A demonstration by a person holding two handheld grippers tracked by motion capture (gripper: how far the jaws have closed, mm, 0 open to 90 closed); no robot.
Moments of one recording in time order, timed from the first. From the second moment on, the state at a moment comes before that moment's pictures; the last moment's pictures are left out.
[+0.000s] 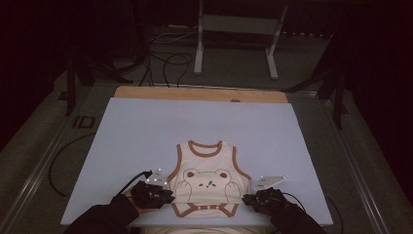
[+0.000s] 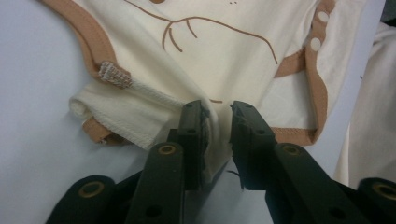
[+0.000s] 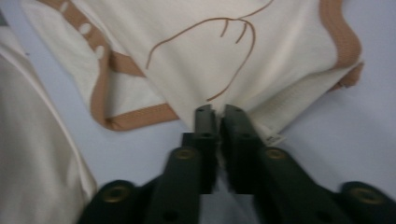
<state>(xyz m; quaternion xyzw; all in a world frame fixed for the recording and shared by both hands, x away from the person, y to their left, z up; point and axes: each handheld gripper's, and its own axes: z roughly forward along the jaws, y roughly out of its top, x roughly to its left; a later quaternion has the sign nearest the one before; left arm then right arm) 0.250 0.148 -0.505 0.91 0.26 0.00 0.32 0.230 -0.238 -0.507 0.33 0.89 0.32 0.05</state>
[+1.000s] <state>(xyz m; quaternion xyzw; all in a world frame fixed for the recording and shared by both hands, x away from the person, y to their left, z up) 0.249 0.139 -0.483 0.93 0.18 -0.02 0.32 0.230 -0.234 -0.479 0.30 0.87 0.38 0.07</state>
